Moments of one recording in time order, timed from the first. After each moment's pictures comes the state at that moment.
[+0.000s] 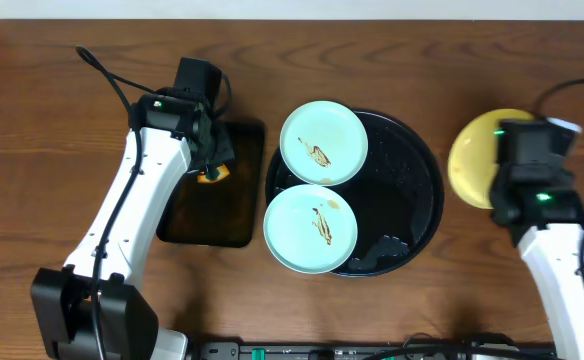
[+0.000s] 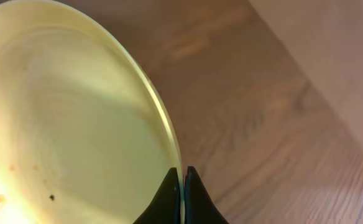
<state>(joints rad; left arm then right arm) -0.20 1.63 1.42 -1.11 -0.10 -0.51 -0.05 1.23 0.95 -0.69 0.66 0.34</state>
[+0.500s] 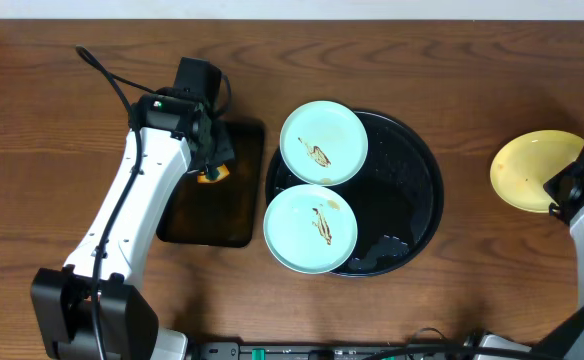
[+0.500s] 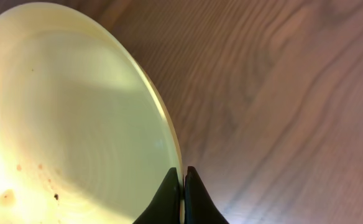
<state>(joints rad) -0.20 1.63 1.42 -1.11 -0.10 -0.51 -0.45 1.44 0.95 -0.56 0.36 0.45</state>
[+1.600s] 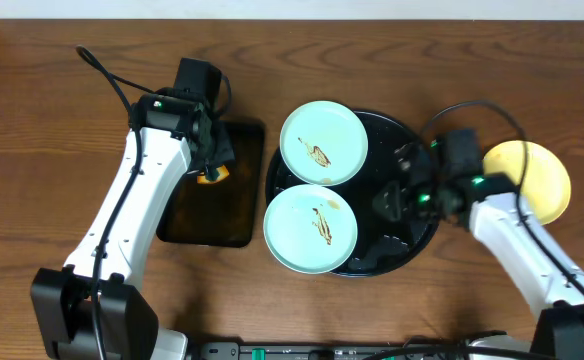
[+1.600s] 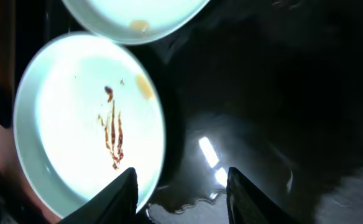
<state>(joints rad) -0.20 1.63 1.42 -1.12 -0.10 -0.51 0.23 1.47 0.83 -0.58 -0.48 0.19</state>
